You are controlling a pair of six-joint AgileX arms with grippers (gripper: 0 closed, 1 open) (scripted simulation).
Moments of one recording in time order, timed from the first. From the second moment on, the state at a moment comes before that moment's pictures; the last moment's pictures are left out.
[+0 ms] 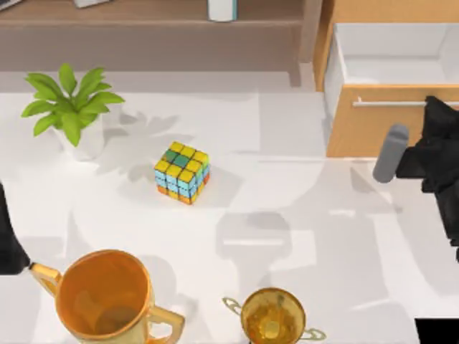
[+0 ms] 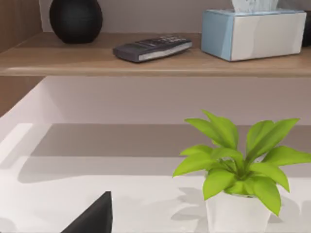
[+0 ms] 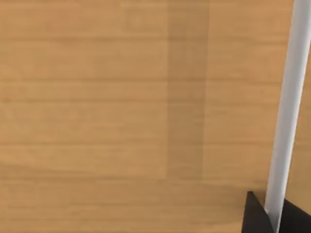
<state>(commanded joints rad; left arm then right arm) 0.00 0.00 0.00 0.00 0.00 0.00 0.26 2.05 0.49 1.55 0.29 -1.55</state>
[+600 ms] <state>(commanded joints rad) 0.00 0.00 0.00 0.00 0.00 0.00 0.23 2.09 0.59 1.48 0.27 -1.55</state>
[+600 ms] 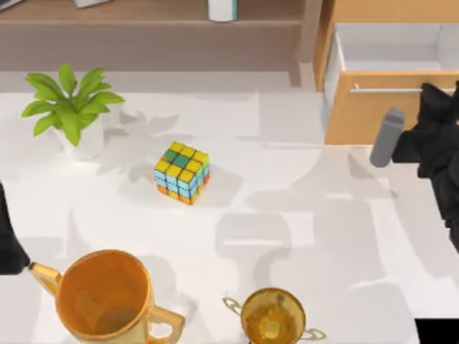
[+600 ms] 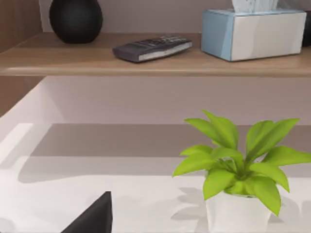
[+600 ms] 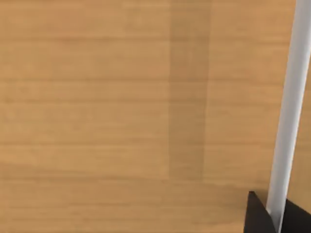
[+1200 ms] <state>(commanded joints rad) 0.00 0.00 0.00 0.00 0.00 0.00 0.19 2.18 0.82 1.35 0.23 -1.55</state>
